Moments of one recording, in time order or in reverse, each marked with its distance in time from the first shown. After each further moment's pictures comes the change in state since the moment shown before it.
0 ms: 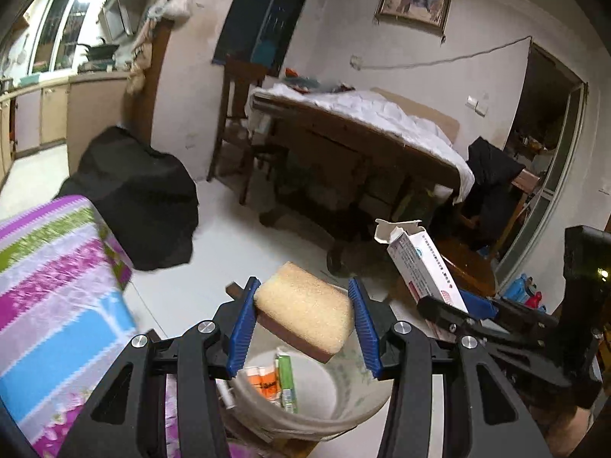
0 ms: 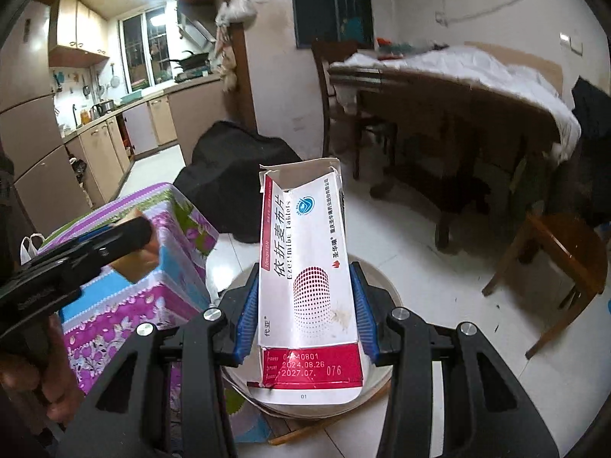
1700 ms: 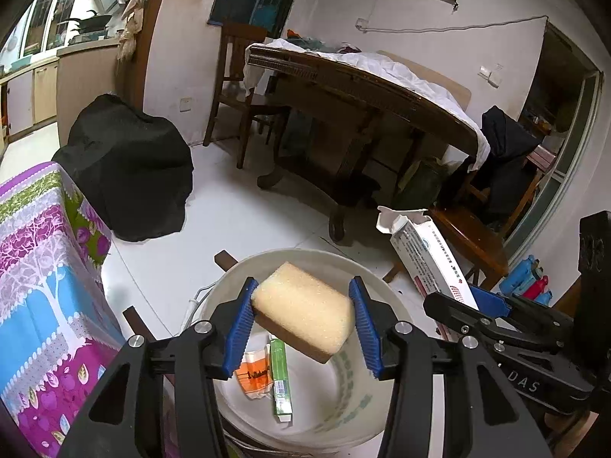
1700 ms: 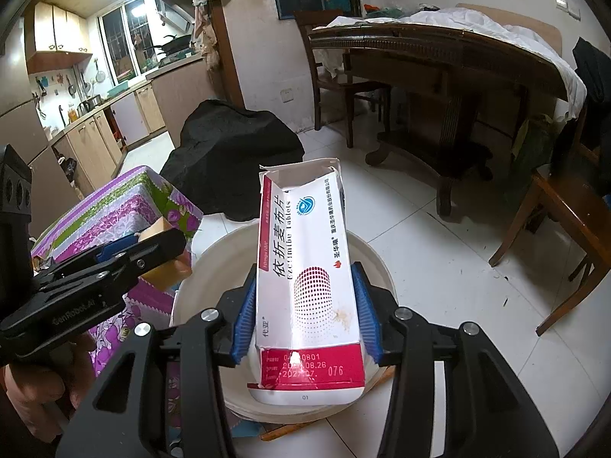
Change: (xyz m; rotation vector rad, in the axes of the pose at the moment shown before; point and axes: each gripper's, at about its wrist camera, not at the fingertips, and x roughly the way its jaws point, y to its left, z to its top) left arm 0.093 0.014 -0.028 -0.011 0.119 0.006; right arm 0.039 -0.031 -0.004 0.055 0.088 0.008
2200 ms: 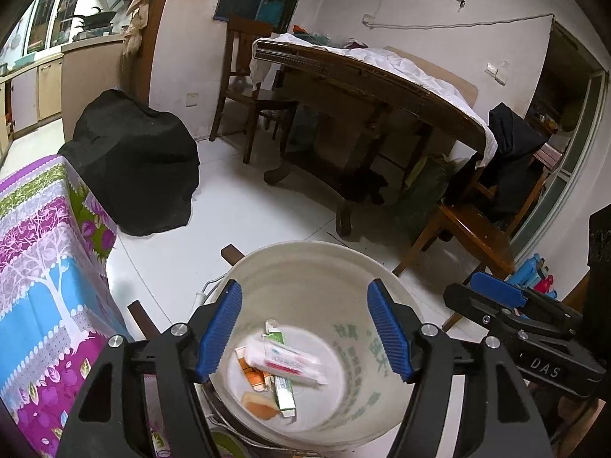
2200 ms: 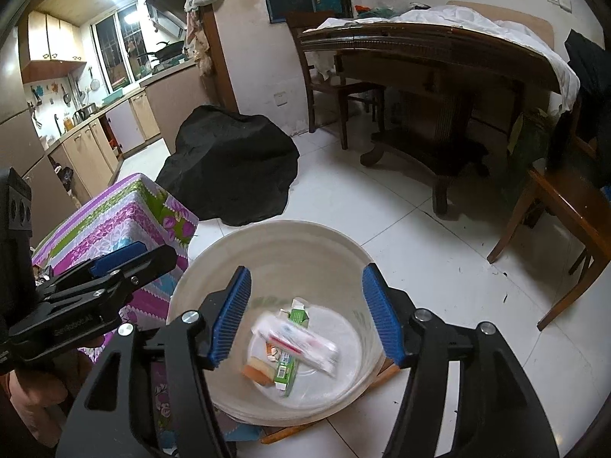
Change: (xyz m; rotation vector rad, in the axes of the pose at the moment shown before) left arm 0.006 0.006 -0.004 -0.004 0.019 0.021; right arm -0.002 -0.008 -0.003 0.027 -0.012 -0.003
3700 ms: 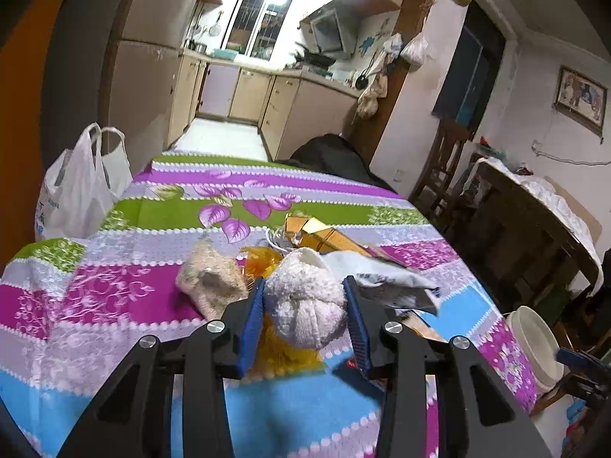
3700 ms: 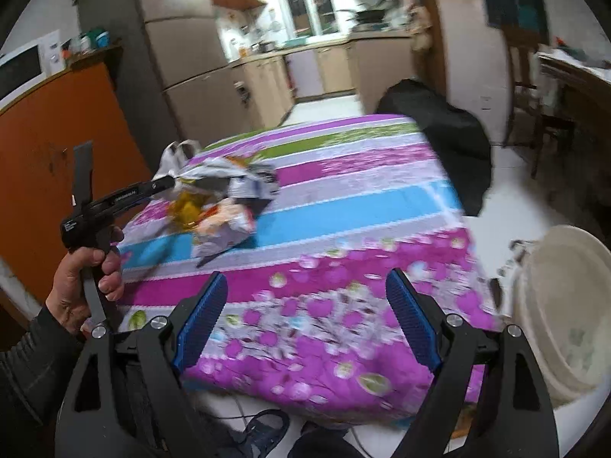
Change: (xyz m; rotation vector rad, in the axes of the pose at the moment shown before) left arm -0.365 0.360 -0.163 -0.391 -0.310 0.506; right arm -0.035 0.310 -0.090 -0.431 0.122 0.598
